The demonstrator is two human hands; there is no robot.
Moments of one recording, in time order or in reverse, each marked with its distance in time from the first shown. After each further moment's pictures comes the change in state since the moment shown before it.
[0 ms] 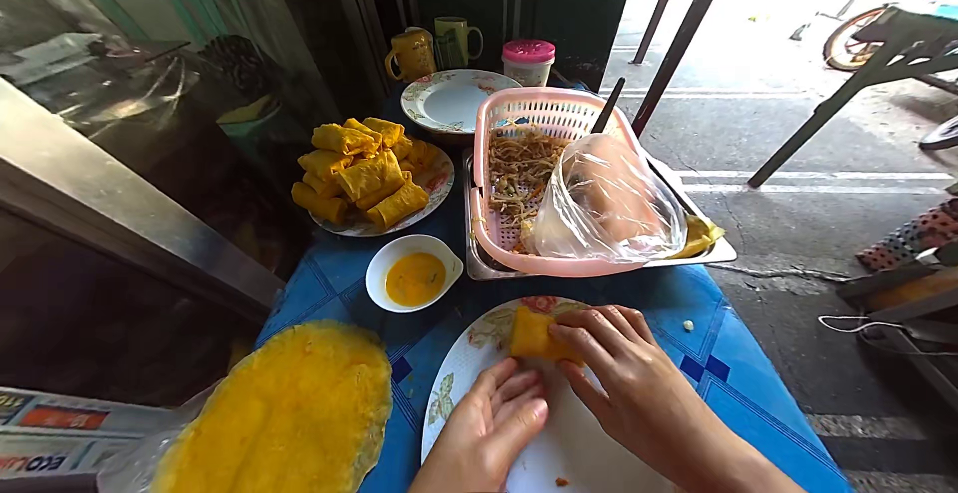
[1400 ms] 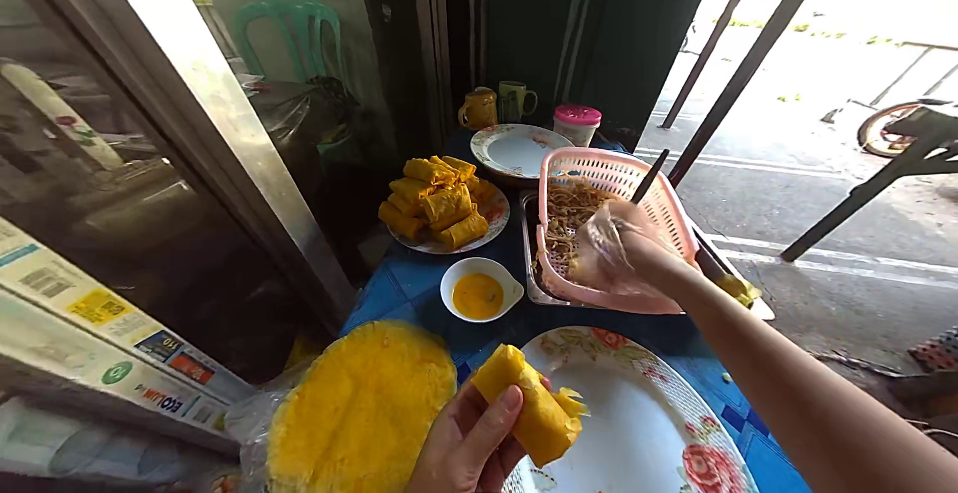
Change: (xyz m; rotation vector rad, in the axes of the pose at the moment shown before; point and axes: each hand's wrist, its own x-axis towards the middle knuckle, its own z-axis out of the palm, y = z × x) left_hand -0.041 0.003 -0.044 -0.605 0.004 0.291; right_hand 0.166 0.085 -0.005 0.260 -0.484 0.529
